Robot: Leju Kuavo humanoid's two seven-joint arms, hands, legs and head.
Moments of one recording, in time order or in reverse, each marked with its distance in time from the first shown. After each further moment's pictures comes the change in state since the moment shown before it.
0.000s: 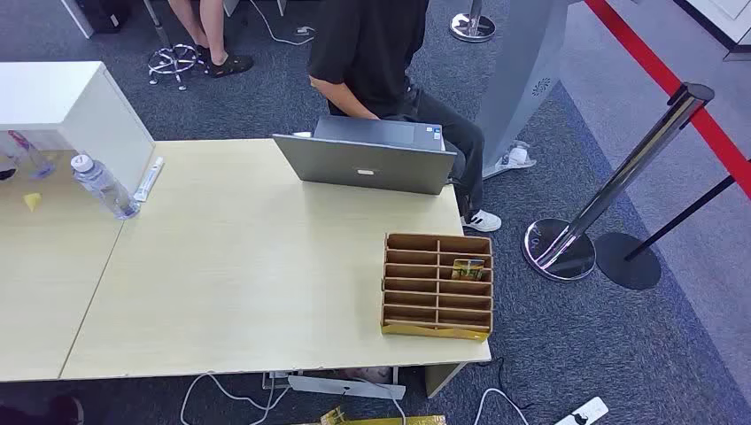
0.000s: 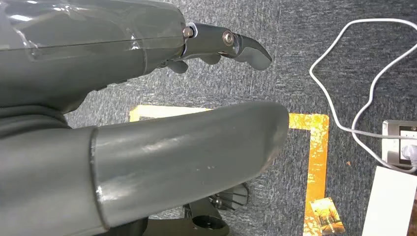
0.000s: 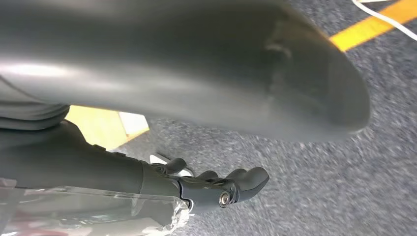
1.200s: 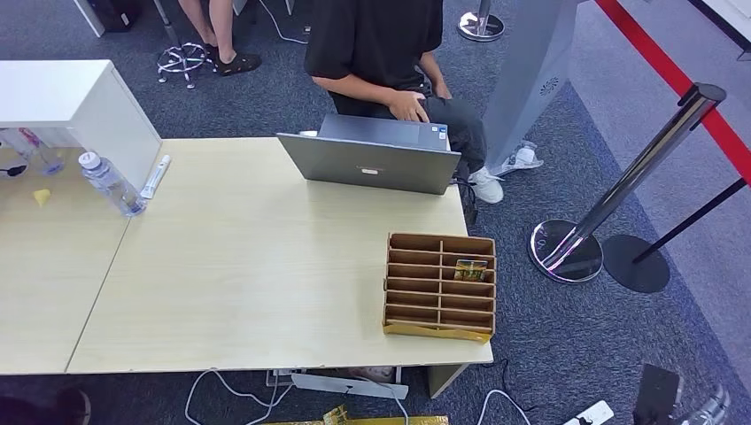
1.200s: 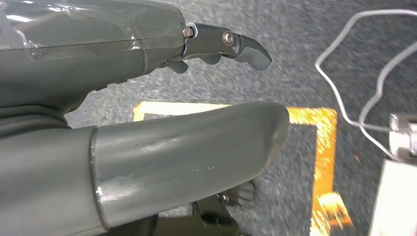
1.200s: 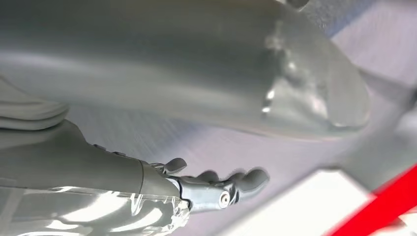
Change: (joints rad) left arm -0.003 -0.009 -0.069 0.027 0.081 -0.034 -0.028; right arm 0.217 0.040 -1.313 -0.875 1.105 -0.004 -0.476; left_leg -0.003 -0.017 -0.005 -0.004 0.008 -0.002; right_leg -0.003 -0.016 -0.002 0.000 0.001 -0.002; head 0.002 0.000
